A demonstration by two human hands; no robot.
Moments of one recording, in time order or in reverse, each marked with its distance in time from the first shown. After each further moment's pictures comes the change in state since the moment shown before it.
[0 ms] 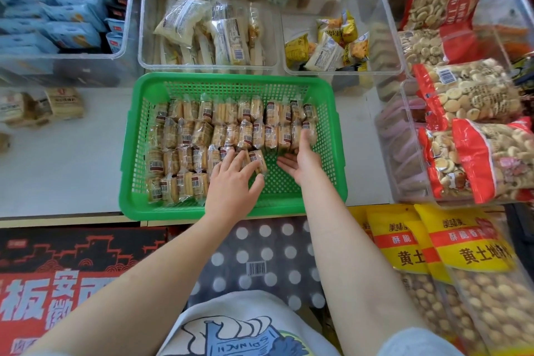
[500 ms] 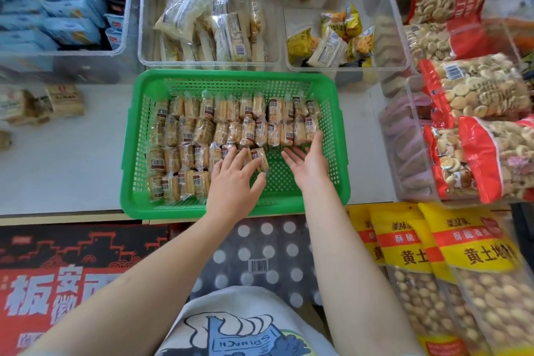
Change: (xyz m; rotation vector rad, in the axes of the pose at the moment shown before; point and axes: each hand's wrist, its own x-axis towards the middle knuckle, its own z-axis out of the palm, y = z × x) left_hand 0.001 0.000 0.000 0.002 -0.015 -0.004; right_hand -0.015 0.002 -0.001 0.273 0.007 -0.071
